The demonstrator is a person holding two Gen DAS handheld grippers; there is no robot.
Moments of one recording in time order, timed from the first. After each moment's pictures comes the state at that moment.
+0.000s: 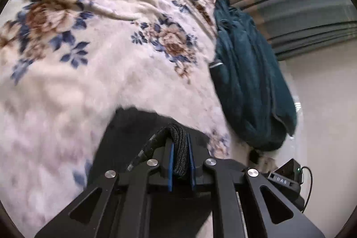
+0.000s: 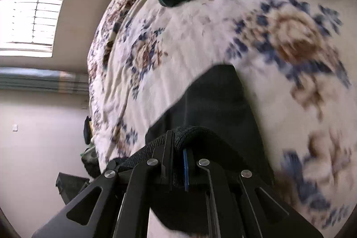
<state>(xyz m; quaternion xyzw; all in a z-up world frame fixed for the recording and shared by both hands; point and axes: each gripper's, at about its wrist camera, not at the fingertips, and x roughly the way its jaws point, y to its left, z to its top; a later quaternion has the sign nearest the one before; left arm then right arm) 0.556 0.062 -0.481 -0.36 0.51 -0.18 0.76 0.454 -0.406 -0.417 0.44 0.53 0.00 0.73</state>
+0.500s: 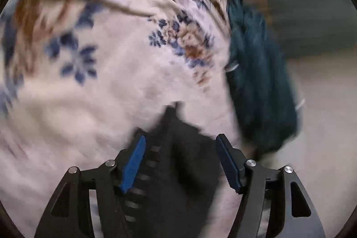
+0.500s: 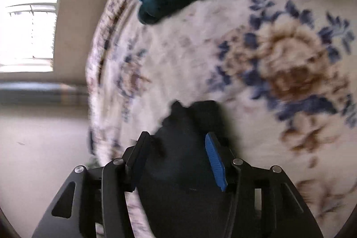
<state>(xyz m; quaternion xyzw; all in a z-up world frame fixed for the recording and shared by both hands) 0.591 0.088 -0.507 -0.34 0.55 -0.19 0.74 0.467 -0.457 -0.449 0.43 0.54 0.01 0.72</state>
